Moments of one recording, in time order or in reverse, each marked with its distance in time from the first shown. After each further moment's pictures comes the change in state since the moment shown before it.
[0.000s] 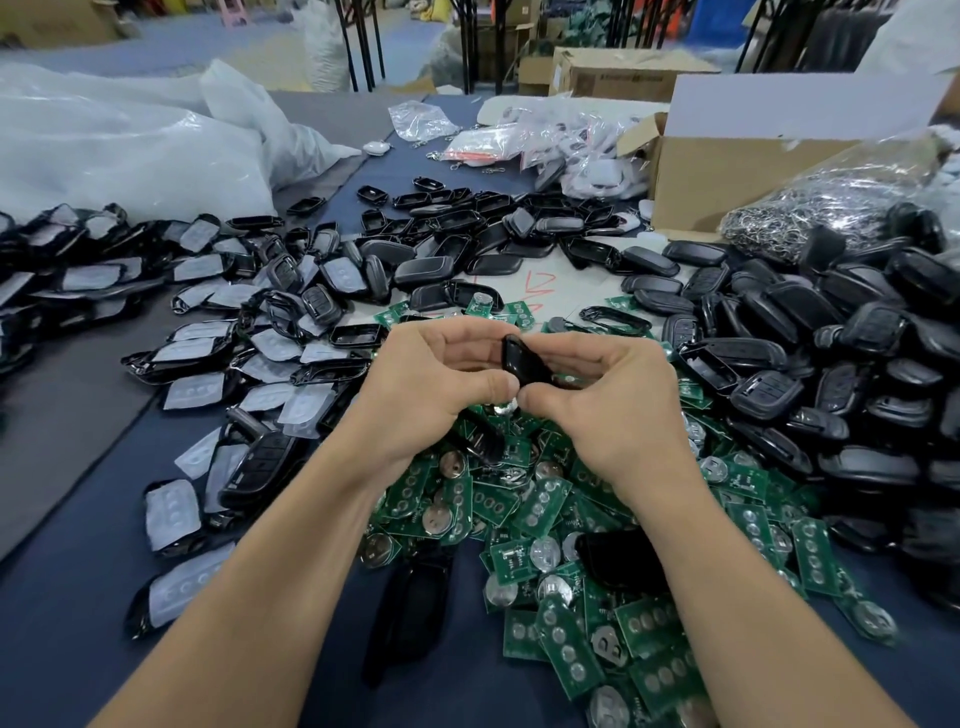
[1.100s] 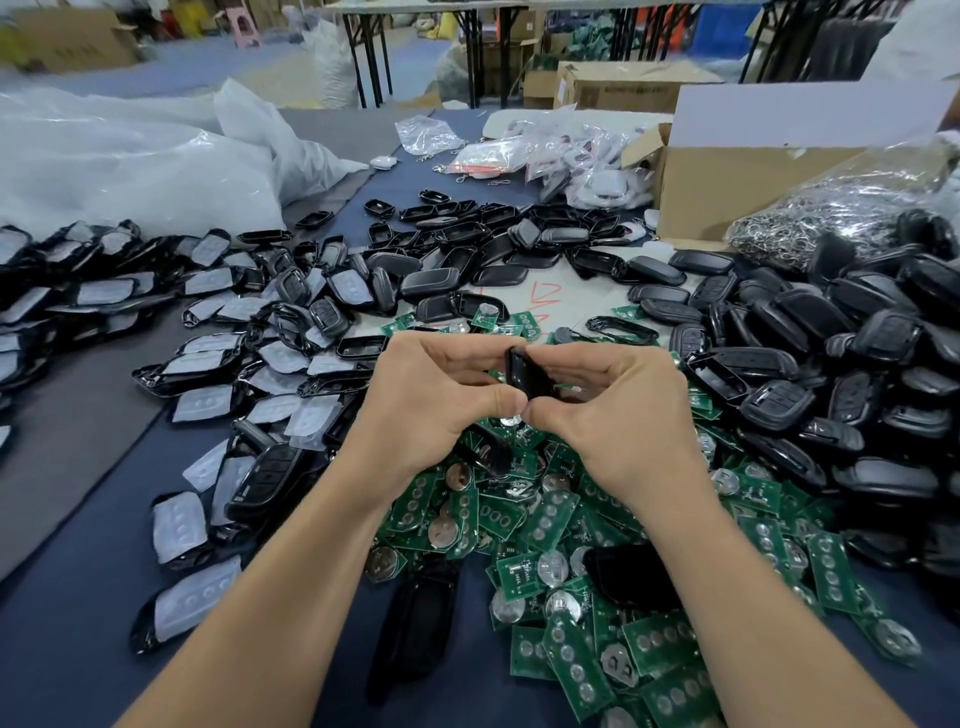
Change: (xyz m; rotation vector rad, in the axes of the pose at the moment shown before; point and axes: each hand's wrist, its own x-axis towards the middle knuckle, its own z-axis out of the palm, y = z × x) left_hand -0.005 0.005 0.000 0.094 0.066 0.098; right_hand -0.004 -0.006 0.000 -0.010 -0.014 -0.014
